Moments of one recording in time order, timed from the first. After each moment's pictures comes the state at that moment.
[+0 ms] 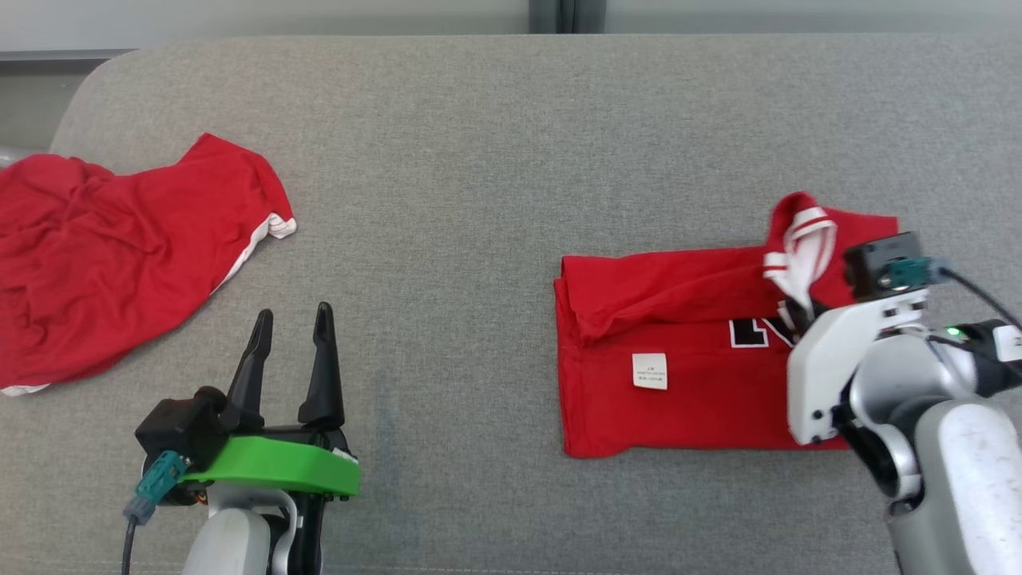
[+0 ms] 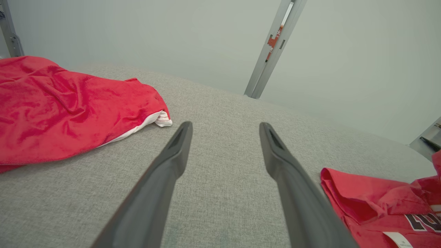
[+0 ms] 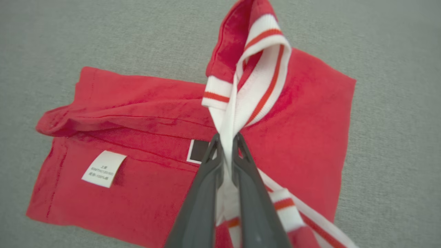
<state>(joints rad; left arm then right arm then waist) -0.16 0.05 -0.12 0.24 -0.43 -0.11 -0.26 -0.23 -0.17 0.01 -0.09 0.12 0.13 0.72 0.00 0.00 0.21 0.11</state>
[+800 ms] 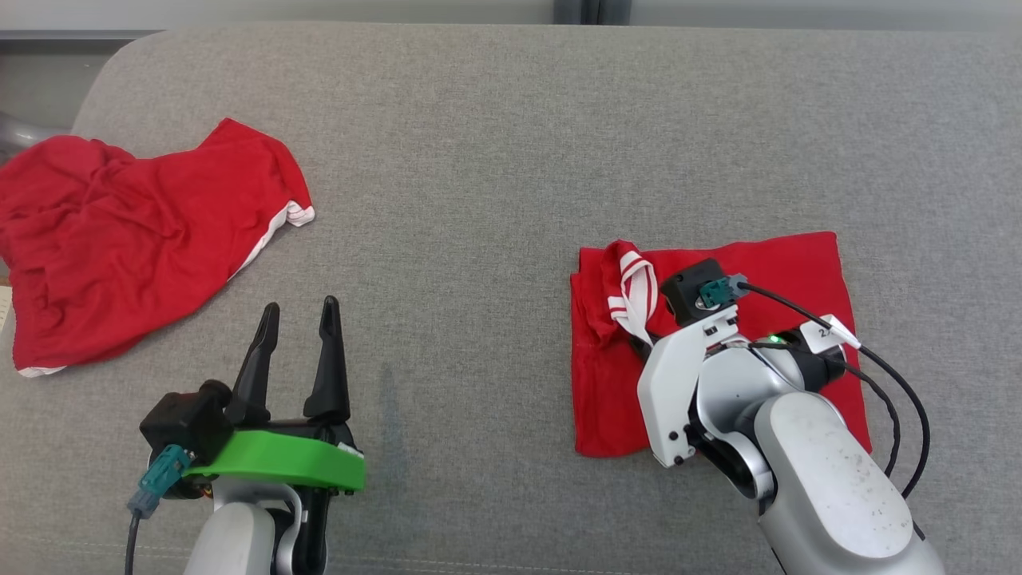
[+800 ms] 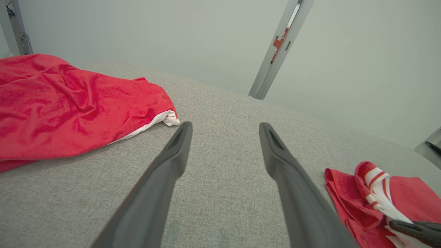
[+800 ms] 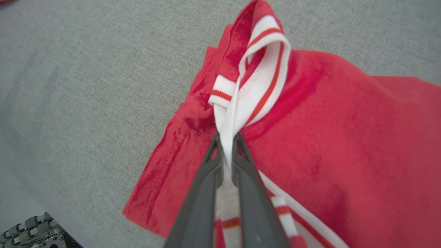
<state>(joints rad) -0.18 0.05 -0.14 0.24 -0.45 -0.11 -0.26 -0.37 -0.07 0.33 0.19 0.17 0.13 0.64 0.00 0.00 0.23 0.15</state>
